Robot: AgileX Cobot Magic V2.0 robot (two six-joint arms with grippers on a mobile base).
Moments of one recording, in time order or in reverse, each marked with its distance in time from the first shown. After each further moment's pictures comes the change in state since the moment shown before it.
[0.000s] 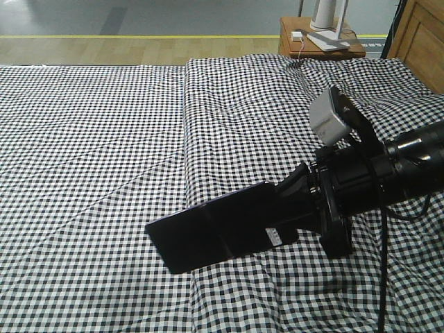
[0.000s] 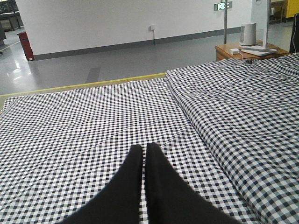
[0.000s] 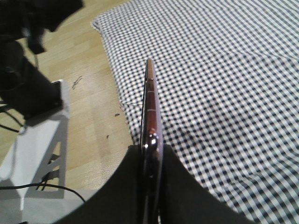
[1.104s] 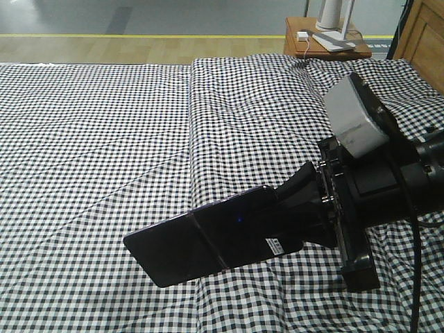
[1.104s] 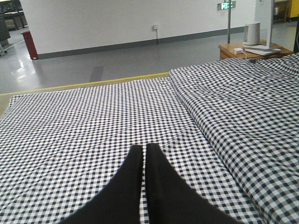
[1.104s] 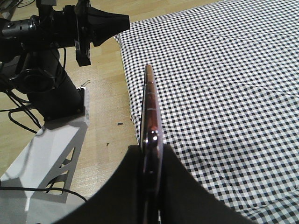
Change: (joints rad) left arm 0.000 0.000 0.000 0.000 0.000 0.000; right arm 0.061 -0.137 0.001 0.008 0.013 0.010
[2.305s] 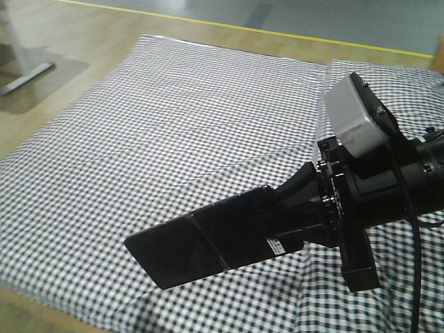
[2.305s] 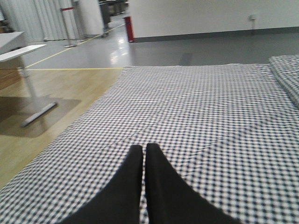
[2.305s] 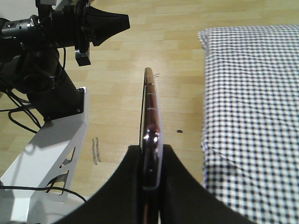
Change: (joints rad) left arm 0.000 0.000 0.000 0.000 0.000 0.000; right arm 0.000 0.000 0.000 0.000 0.000 0.000
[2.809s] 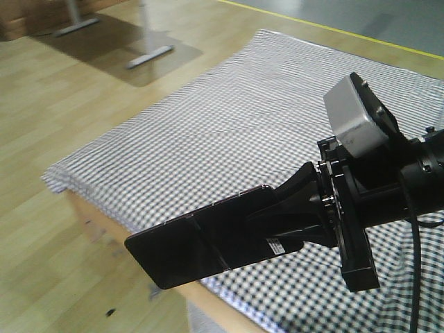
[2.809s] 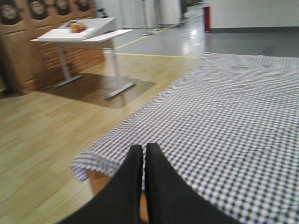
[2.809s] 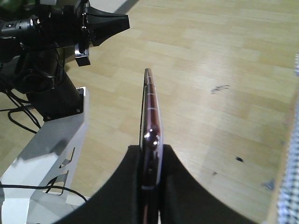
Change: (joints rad) left arm 0.000 0.000 0.000 0.000 0.000 0.000; right arm 0.000 0.000 0.000 0.000 -0.001 0.000
